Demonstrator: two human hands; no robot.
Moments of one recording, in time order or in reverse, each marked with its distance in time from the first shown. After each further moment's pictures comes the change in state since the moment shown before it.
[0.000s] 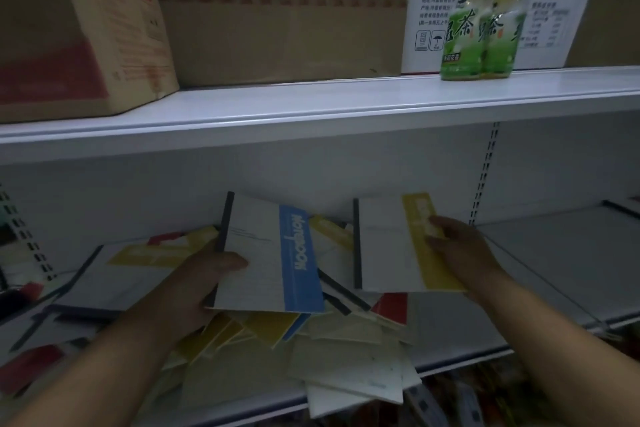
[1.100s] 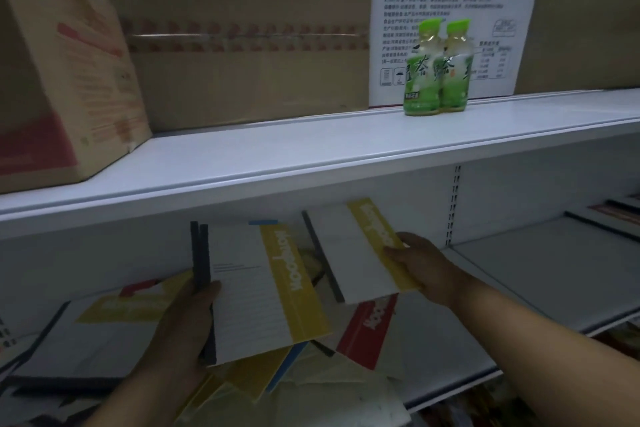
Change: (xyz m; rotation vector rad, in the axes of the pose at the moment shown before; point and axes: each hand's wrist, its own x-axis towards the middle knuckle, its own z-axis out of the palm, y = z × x) left_hand -0.001 0.002 0.023 -0.132 0.163 0.146; right_hand 0.027 -0.018 0.014 0.146 -0.187 0.082
